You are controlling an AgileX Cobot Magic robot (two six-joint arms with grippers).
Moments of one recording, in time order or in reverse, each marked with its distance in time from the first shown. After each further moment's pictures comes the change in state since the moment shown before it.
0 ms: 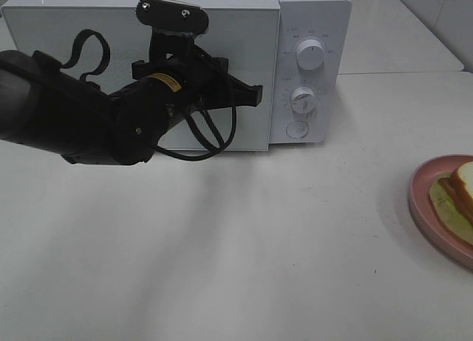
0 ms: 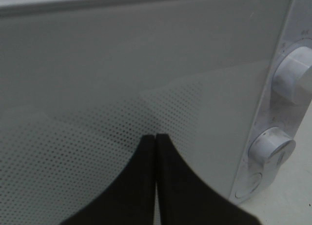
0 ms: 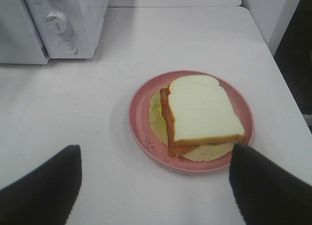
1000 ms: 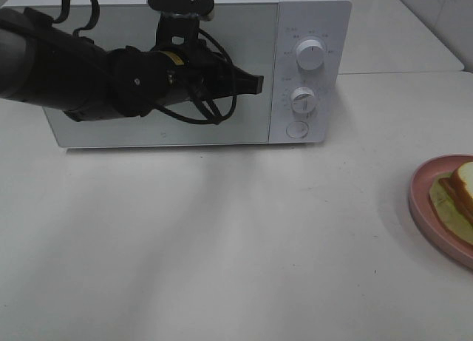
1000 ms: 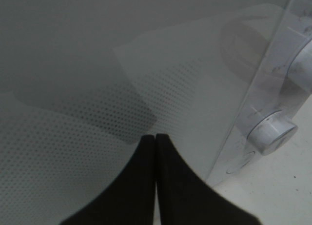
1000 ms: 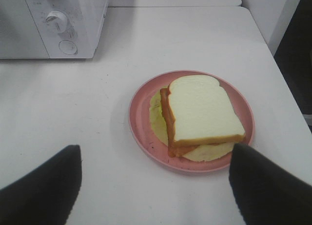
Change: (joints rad) left arm 0.051 -0.016 -0.123 -0.002 0.338 0.007; right arm 0.000 0.000 0.000 0.000 0.000 0.000
